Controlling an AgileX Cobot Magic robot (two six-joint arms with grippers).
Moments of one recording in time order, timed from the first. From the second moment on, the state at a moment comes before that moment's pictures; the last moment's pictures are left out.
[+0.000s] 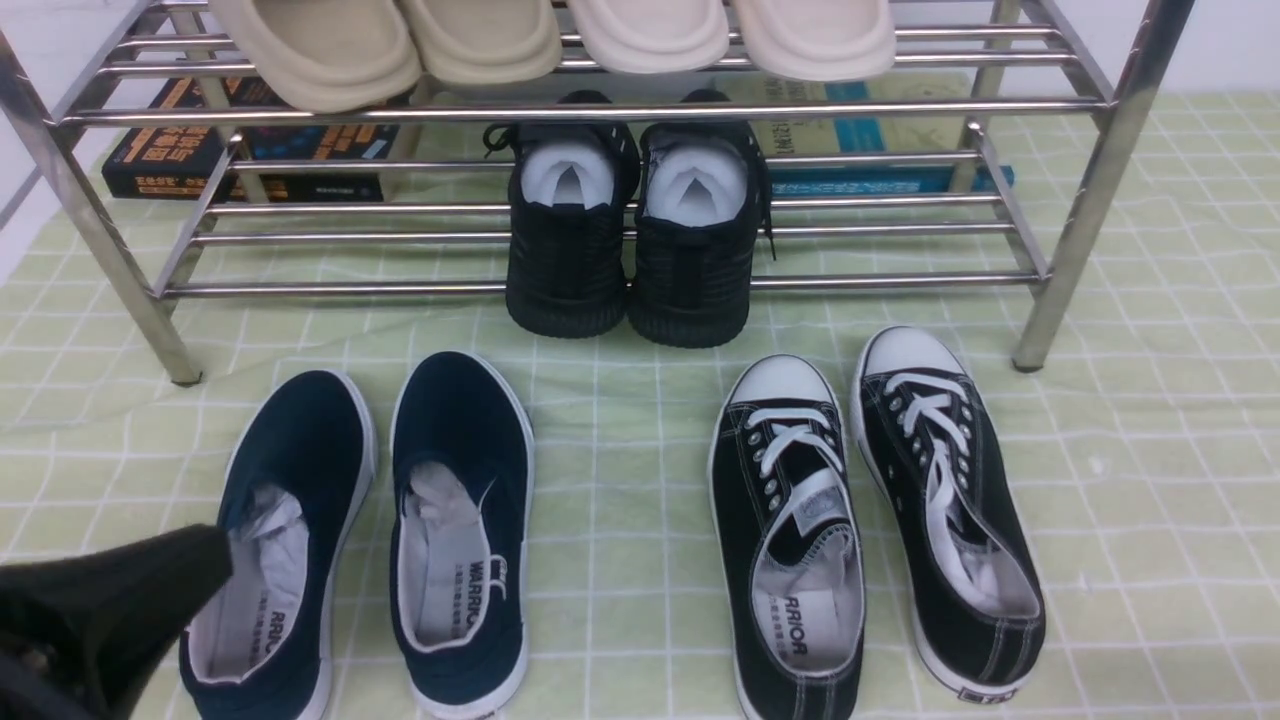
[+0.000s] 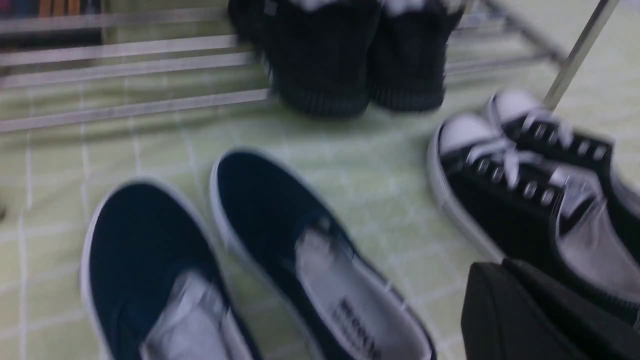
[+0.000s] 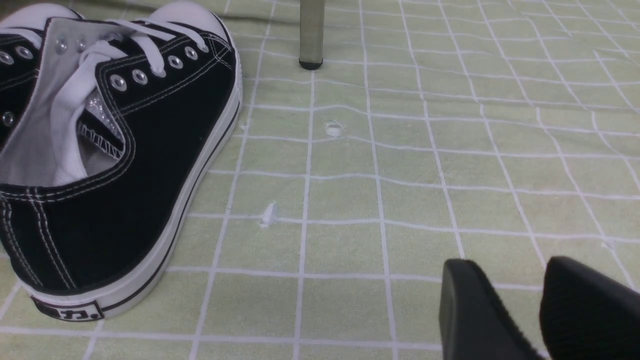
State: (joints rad) right arm -0.02 -0.01 0.01 0.02 0.39 -0.04; left arm -0.55 0.34 -0.37 0.12 0.33 -0.25
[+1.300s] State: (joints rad) right arm -0.02 -0.01 0.01 0.02 0.39 -0.04; left arm -0.14 0.07 -0.07 0.11 0.34 -0.17
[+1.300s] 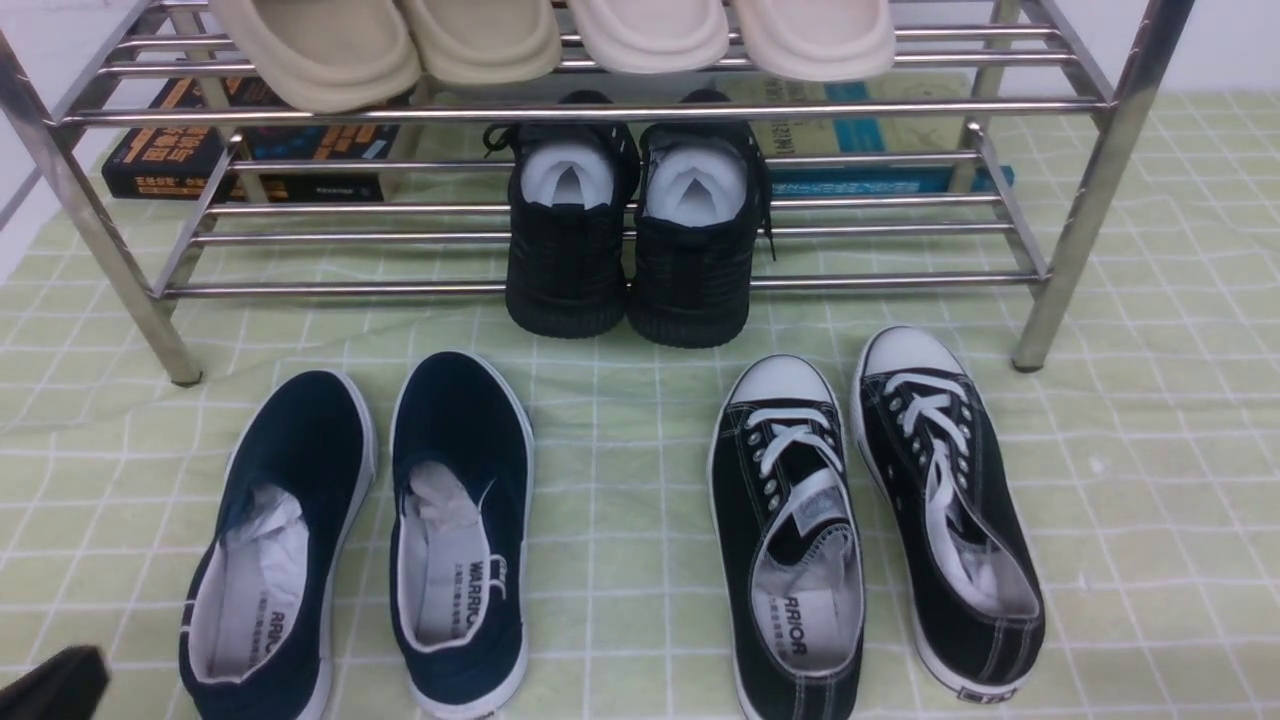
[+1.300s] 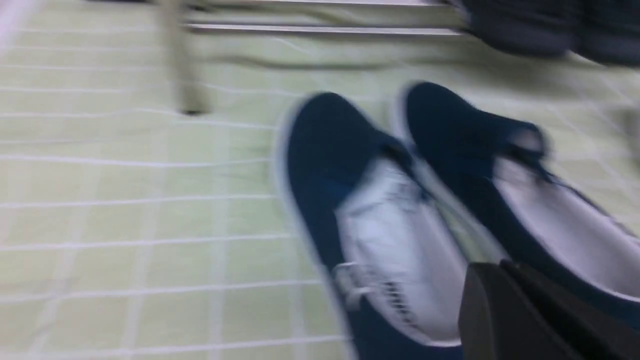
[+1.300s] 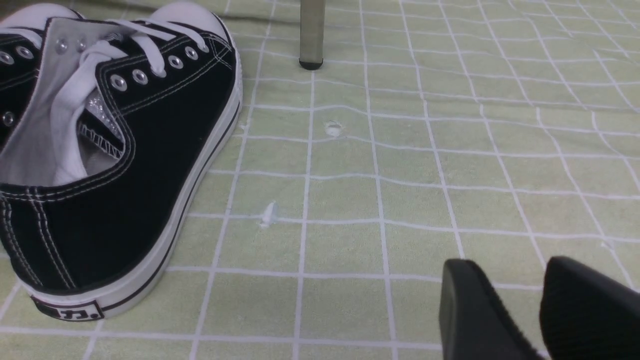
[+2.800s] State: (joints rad) right arm -0.02 -0.01 0.01 0.02 0.39 -0.04; left arm -0.02 -0.01 0.02 0.12 0.36 -0.16
